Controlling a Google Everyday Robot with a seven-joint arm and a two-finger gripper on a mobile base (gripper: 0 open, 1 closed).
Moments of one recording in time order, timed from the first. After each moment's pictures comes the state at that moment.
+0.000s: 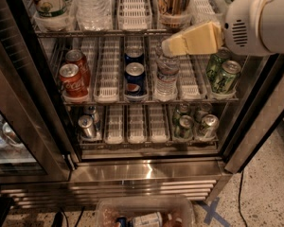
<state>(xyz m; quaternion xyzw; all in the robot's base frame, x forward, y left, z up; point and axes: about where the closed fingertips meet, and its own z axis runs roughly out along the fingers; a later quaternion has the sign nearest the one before) 0.518 -0.126 1.054 -0.26 0.80 0.05 0.54</state>
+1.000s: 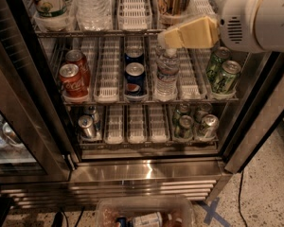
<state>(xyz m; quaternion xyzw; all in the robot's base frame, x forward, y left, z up) 0.523 -0.116 1.069 -0.27 0.77 0.04 0.57</state>
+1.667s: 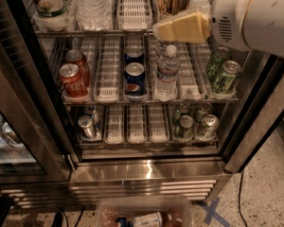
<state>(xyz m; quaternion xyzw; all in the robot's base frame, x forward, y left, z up) 0.534 -0.106 1.084 -0.28 0.73 0.02 0.62</state>
